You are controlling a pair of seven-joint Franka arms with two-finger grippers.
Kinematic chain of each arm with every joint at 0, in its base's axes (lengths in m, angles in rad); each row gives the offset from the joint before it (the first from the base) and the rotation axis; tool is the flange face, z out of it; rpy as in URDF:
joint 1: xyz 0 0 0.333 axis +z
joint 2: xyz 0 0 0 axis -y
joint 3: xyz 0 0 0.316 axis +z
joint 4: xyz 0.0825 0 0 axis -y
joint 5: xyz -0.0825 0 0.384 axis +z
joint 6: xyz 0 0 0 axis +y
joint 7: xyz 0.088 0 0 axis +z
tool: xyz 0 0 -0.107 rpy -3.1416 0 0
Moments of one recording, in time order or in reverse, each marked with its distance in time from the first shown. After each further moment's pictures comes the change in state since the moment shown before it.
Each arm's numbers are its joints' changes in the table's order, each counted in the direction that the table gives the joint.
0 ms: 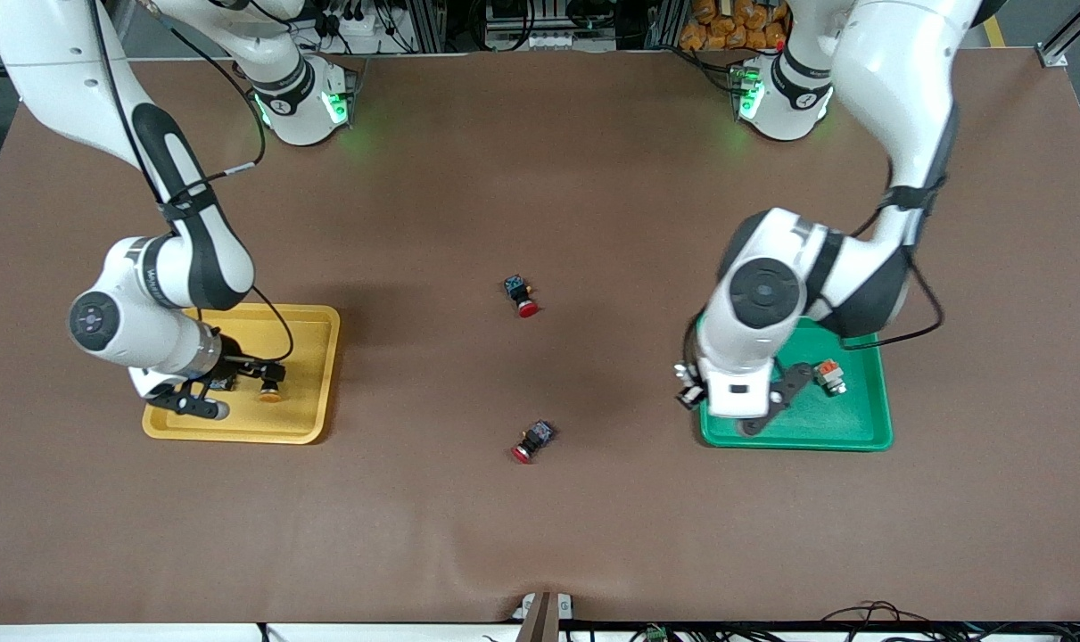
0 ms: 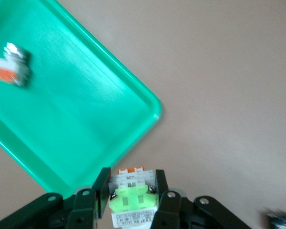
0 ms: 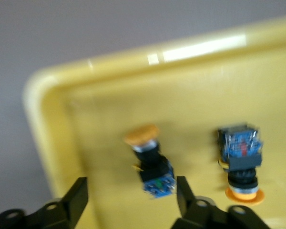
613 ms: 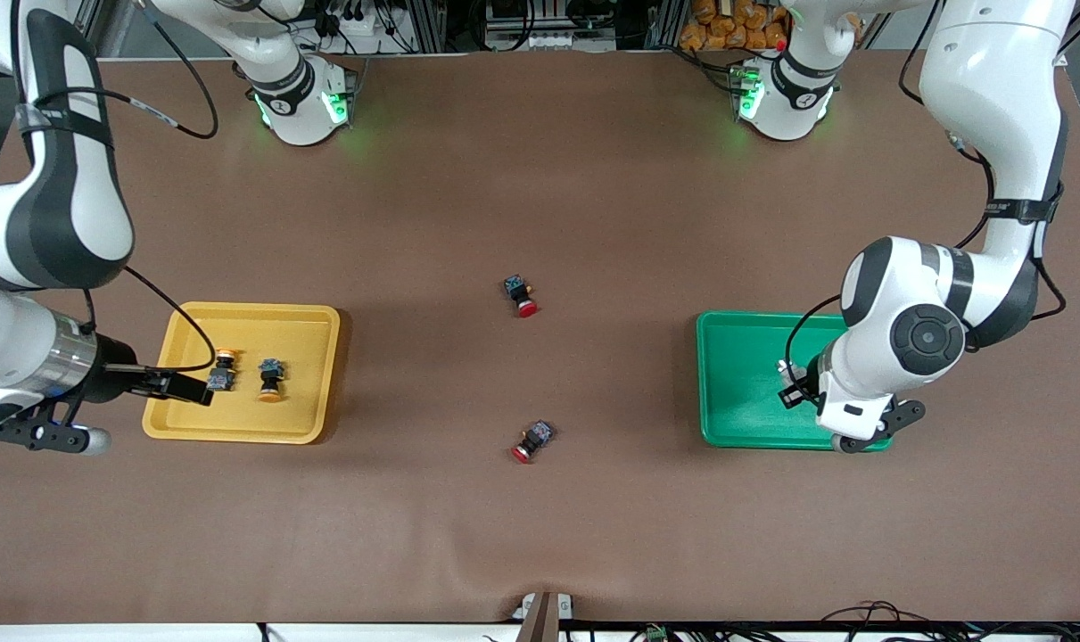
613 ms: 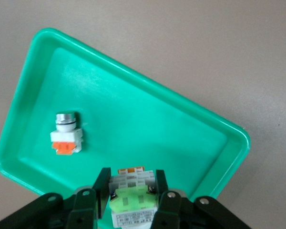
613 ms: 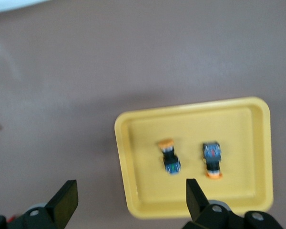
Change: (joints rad) left arm 0.202 -0.007 -0.001 -0.107 -0.065 -0.057 -0.465; right arm -0.013 0.027 0.016 0.481 -0.001 0.492 0.001
